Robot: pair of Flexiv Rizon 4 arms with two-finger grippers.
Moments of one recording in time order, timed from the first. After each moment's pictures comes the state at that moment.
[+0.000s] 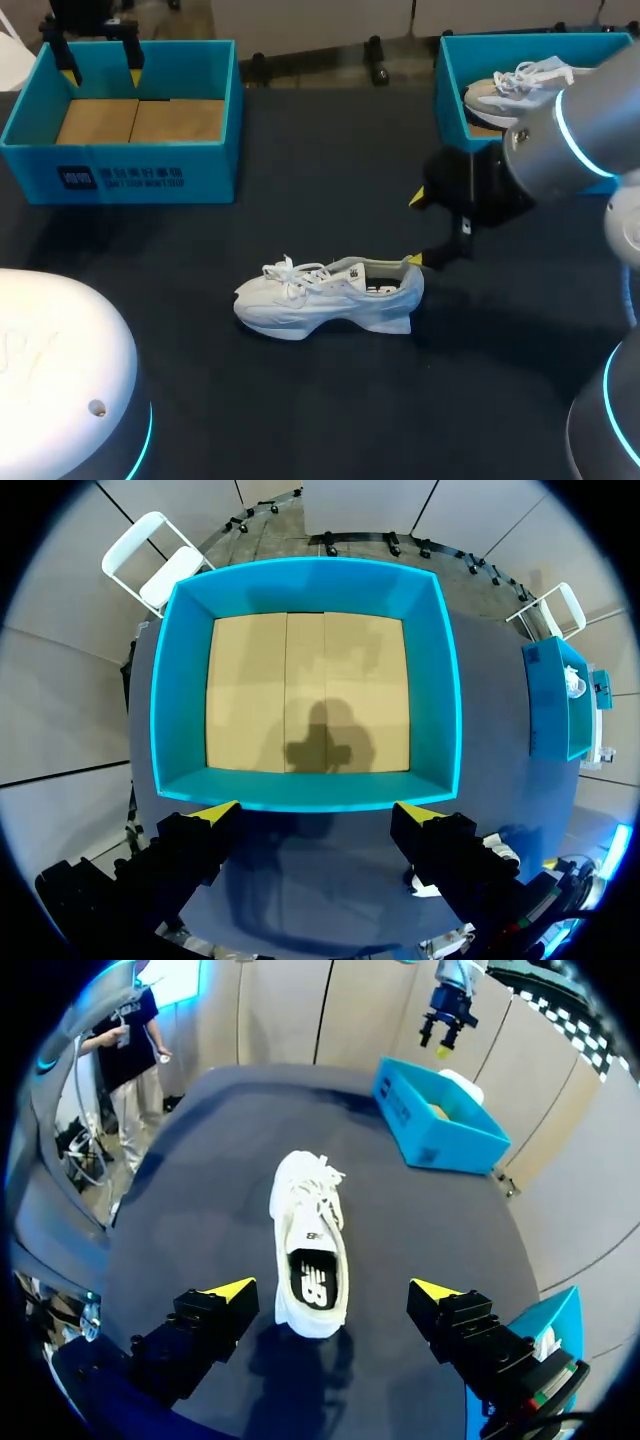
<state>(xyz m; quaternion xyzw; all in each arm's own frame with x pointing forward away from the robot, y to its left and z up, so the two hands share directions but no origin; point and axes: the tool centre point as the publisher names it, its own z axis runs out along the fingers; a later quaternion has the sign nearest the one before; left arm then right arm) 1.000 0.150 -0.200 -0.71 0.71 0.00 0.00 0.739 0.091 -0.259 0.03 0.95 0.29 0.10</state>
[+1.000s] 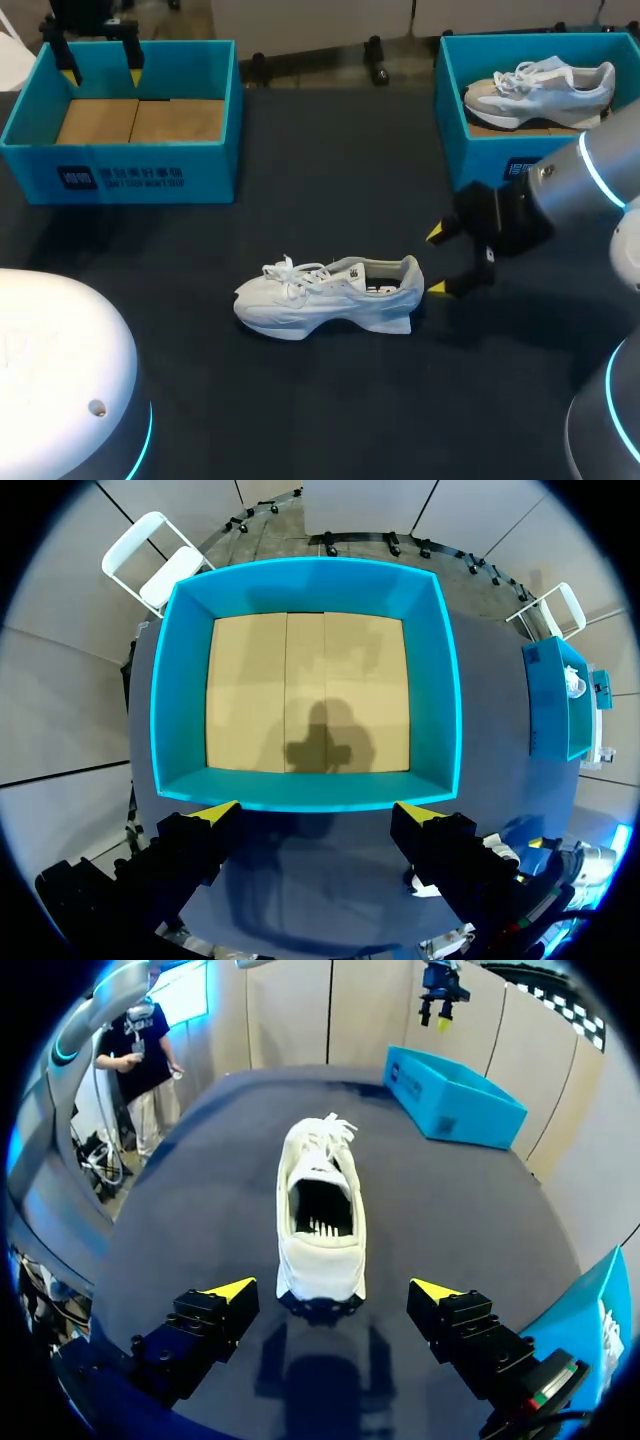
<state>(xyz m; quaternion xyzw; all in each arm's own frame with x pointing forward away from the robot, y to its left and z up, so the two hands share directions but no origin) 1.000 0.150 -0.200 -0.71 0.71 0.00 0.00 0.741 0.057 -0.338 0.05 0.94 0.33 0.04</state>
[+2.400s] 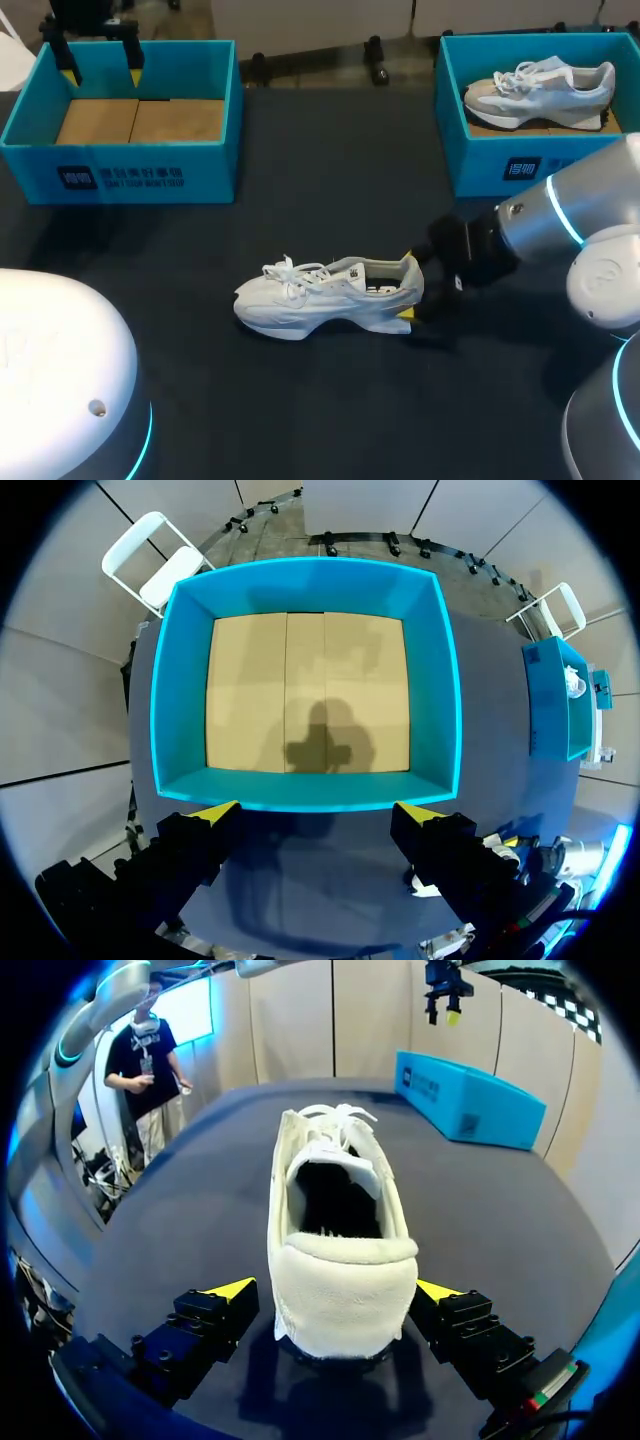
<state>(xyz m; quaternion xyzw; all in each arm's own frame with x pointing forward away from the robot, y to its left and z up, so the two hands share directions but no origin) 1.000 0.150 -0.200 -0.71 0.71 0.00 0.00 0.734 0.101 -0.395 0.04 0.92 0.38 0.01</state>
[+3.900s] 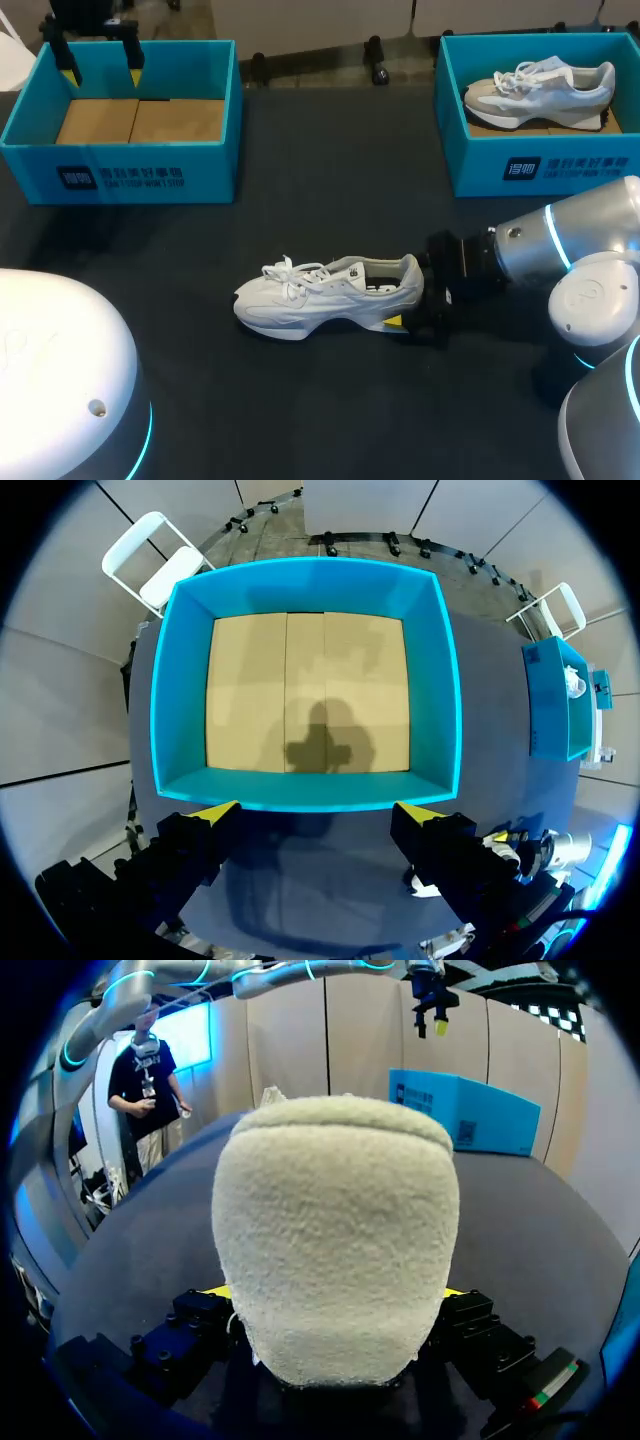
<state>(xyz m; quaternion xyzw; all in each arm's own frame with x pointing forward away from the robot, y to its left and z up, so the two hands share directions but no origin) 1.000 0.150 -0.200 -0.71 0.71 0.00 0.00 0.740 0.120 -0.424 0.05 0.89 0.46 0.01</state>
